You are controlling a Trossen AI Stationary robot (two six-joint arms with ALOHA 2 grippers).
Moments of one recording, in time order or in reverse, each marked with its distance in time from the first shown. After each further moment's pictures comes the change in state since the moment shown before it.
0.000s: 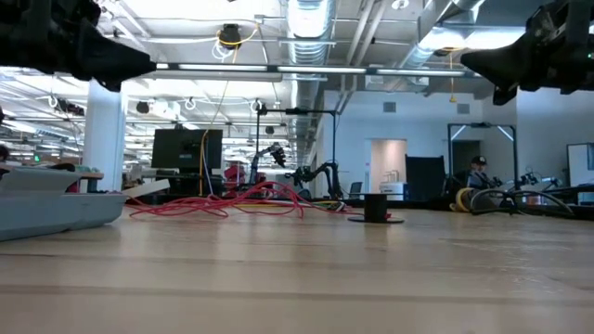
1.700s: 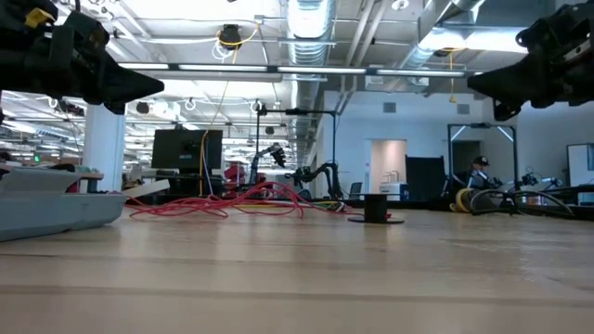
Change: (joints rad) left arm -0.002 0.005 -0.180 0.188 -0.070 -0.066; right arm 0.106 0.001 -0.002 -0.178 -0.015 0.010
